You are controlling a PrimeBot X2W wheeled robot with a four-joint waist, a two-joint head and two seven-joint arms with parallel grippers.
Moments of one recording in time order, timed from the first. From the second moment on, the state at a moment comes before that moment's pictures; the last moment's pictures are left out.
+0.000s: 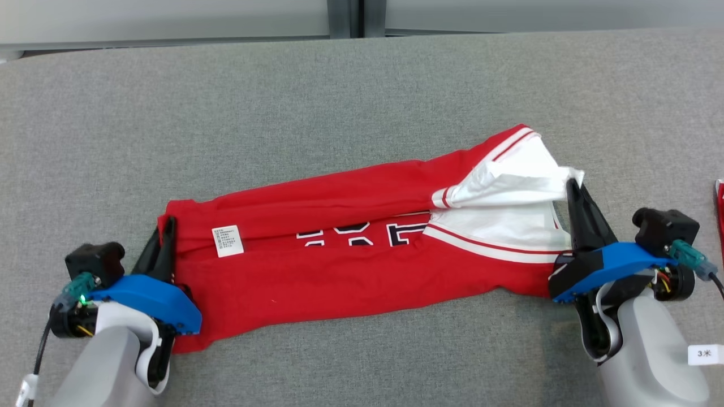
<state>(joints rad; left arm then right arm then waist) -0.47 0.30 -0.32 0.75 -0.58 -0.13 -0.26 -0.45 -0.05 -0.08 0.53 0.24 0.13 -0.18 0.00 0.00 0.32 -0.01</state>
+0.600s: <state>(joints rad) -0.28 0.17 -0.10 0.64 -0.42 -0.11 -0.26 -0.42 -0.05 -0.15 0.62 0.29 0.13 -0.19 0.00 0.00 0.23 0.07</state>
